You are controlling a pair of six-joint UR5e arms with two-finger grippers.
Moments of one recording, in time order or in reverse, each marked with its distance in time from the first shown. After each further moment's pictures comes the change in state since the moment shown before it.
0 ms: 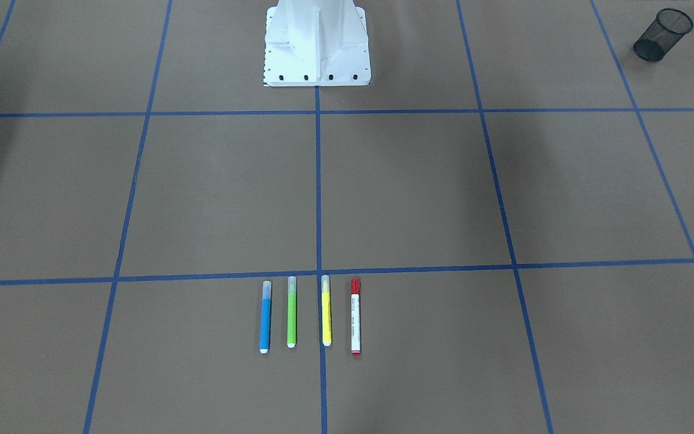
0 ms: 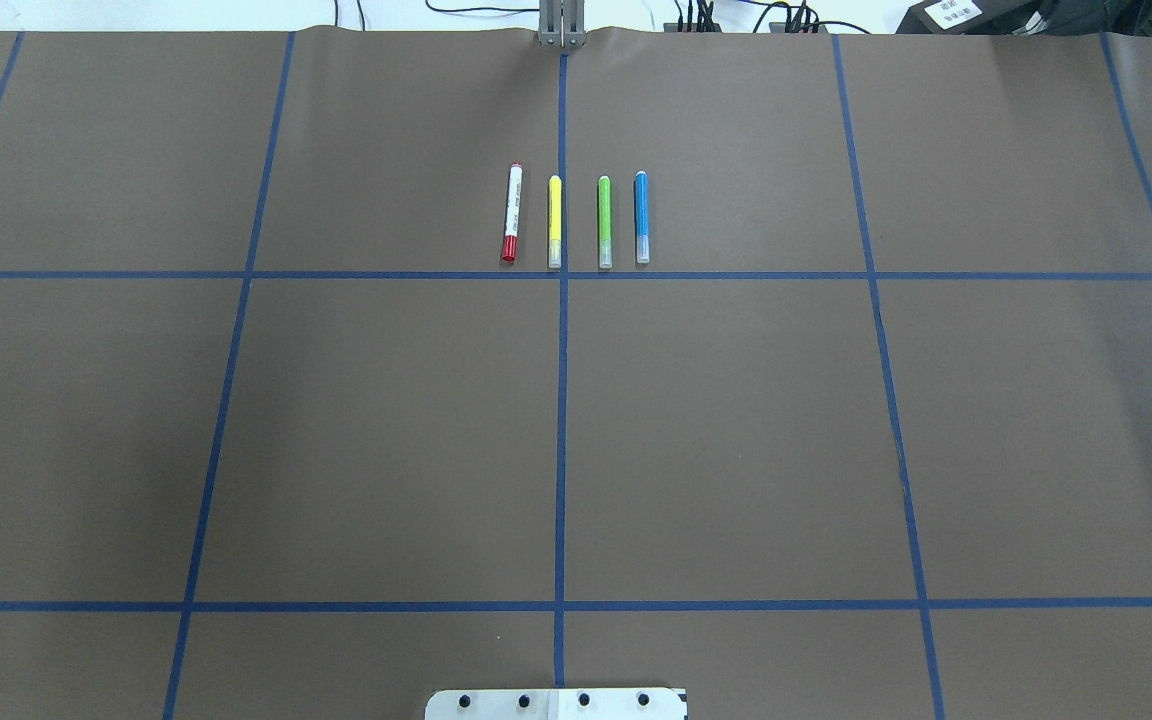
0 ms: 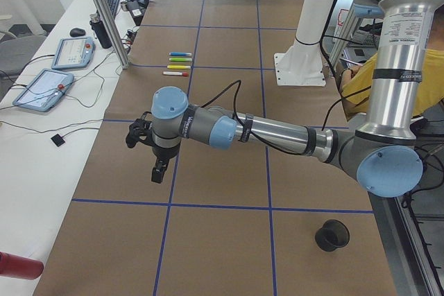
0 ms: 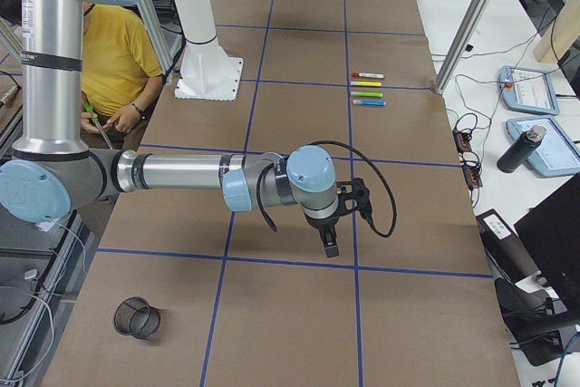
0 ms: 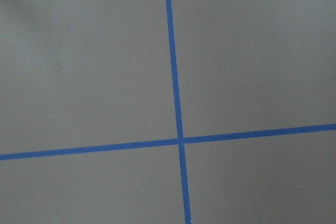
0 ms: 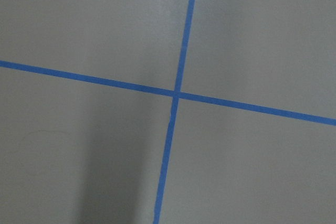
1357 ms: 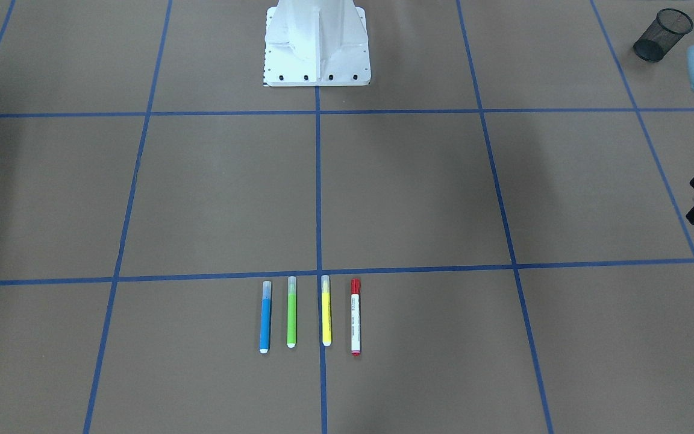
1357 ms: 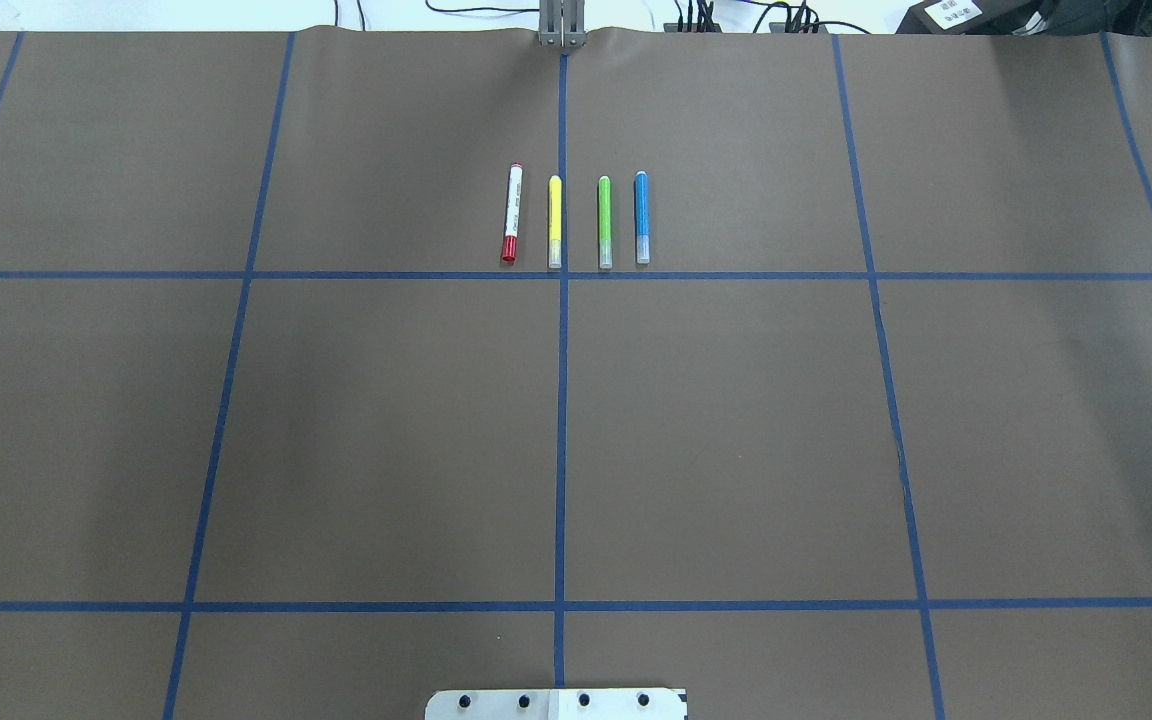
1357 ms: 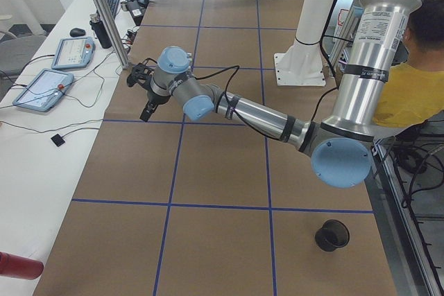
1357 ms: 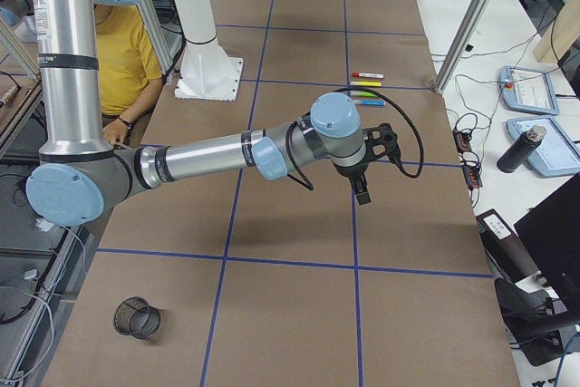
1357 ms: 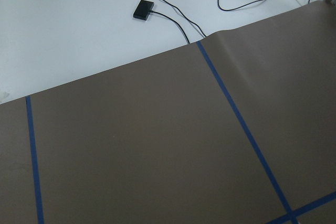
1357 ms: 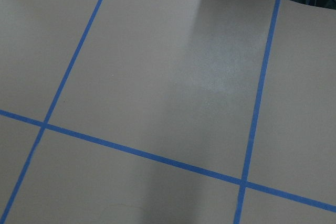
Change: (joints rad) left arm 0.249 -0.151 -0.019 -0.345 0.057 -0.495; right arm -0.067 0.136 0.058 0.069 0.045 0.288
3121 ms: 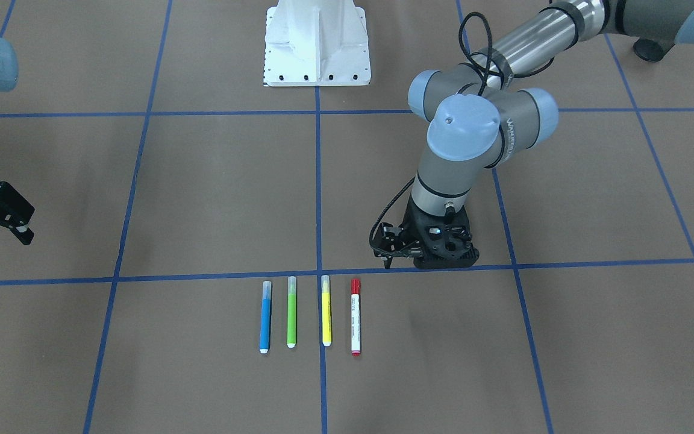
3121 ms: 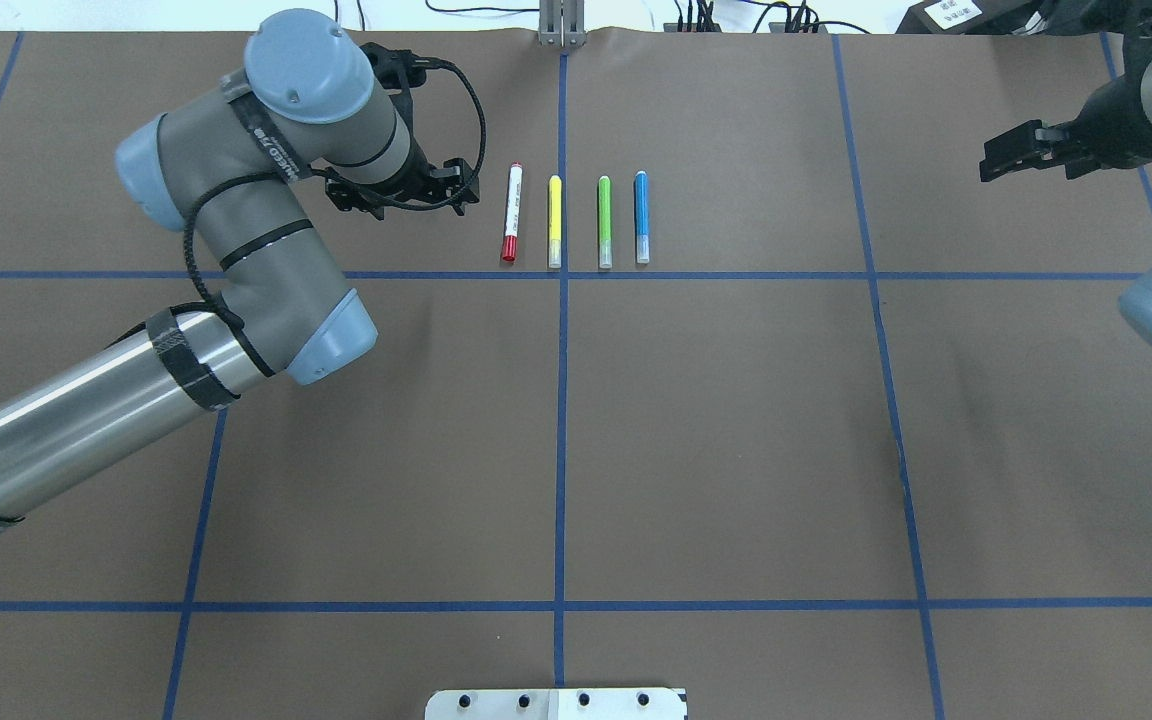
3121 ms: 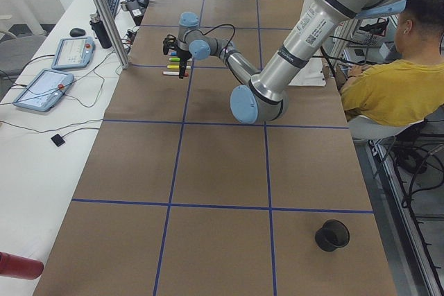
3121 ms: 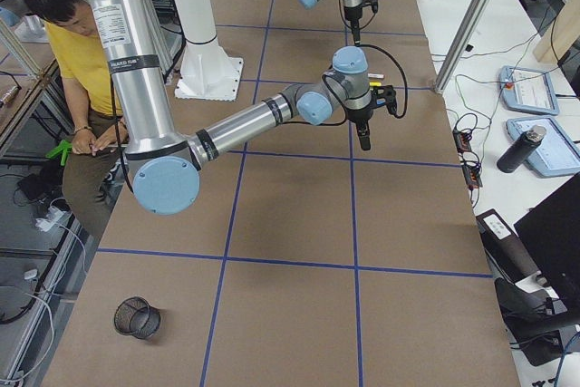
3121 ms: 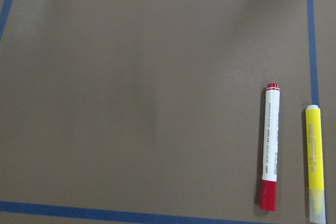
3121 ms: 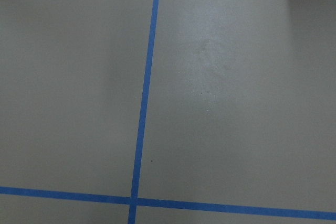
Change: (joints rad) left arm 0.560 -0.552 0.332 0.320 0.339 -0.495; right arm -0.444 0.185 0.019 0.001 -0.360 0.529
